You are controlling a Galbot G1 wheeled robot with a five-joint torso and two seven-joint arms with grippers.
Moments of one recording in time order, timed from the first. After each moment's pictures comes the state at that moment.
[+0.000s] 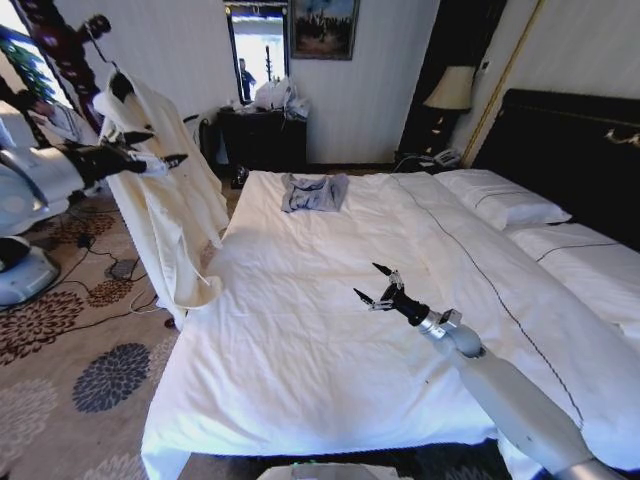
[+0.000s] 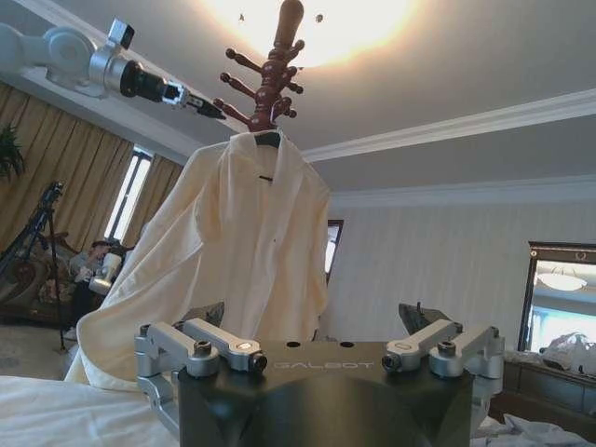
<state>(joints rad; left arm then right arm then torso) 0.29 -0.19 -0.17 -1.80 -1.14 0.36 0.32 -0.99 0.81 0.24 1.54 0.74 0.59 -0.72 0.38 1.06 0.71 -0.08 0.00</state>
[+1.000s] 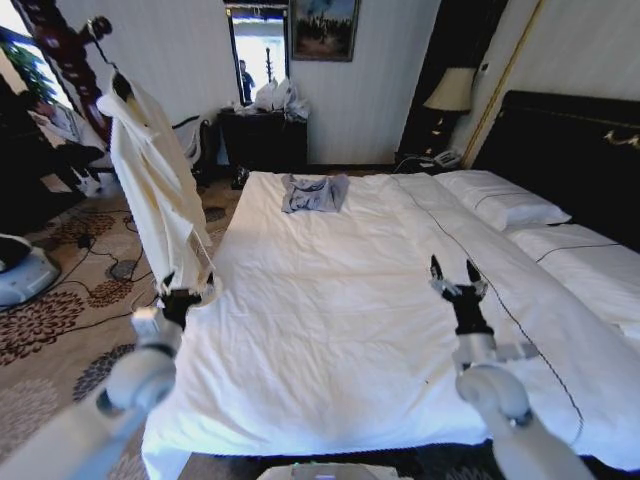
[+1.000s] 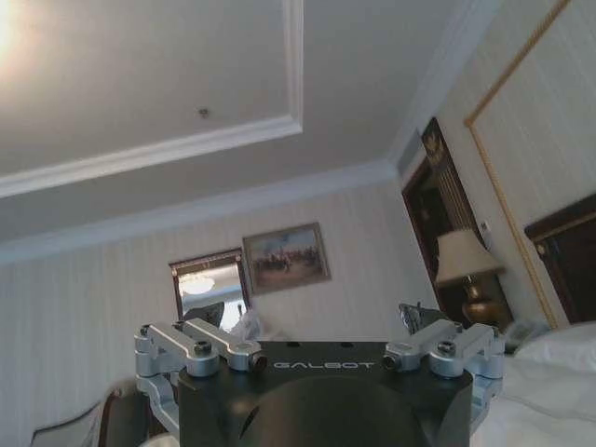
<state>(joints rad) 1.49 -0.91 -0.50 -2.22 -0.52 0.10 -0.48 -1.57 1.17 0.65 2.10 0.62 0.41 0.06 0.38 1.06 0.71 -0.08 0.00</state>
